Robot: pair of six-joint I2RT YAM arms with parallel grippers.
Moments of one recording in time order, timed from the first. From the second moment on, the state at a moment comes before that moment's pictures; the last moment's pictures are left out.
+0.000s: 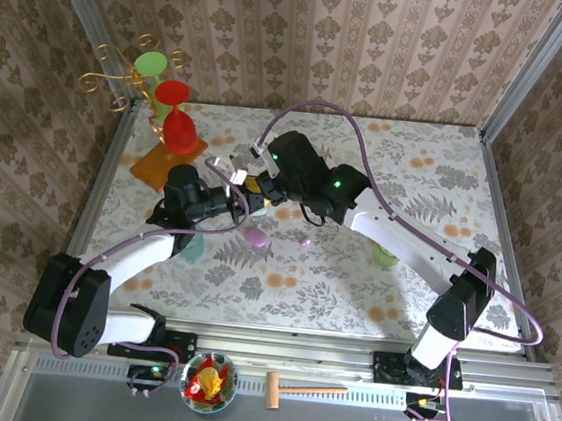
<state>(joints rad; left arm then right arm) -0.41 1.27 0.61 0.59 0.82 -0.15 0.86 1.71 1.72 -0.70 0.18 0.05</state>
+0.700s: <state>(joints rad) -0.42 1.27 0.61 0.67 0.82 -0.15 0.84 1.61 1.67 -0.68 0.15 0.12</state>
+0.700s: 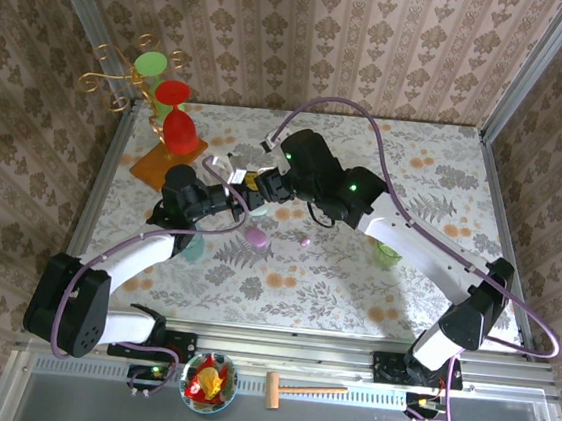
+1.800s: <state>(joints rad) -0.49 1.28 0.57 0.71 0.81 0.04 0.63 1.67 1.70 -0.80 -0.20 0.40</state>
